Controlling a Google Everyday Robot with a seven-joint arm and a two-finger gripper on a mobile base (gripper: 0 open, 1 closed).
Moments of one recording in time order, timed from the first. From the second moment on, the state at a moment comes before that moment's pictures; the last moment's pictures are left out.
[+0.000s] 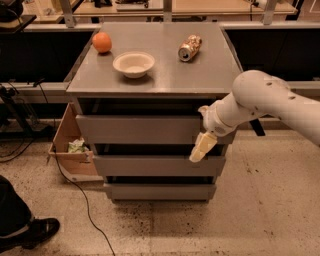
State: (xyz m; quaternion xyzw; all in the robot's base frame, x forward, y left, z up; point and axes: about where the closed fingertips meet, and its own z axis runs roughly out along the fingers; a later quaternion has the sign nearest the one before) arm 0.615 -0.129 0.724 -0.60 0.75 0.07 0.27
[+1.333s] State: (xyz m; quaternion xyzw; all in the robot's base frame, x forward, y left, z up) arm 0.691 -0.120 0.662 -0.58 0.76 0.07 0.28
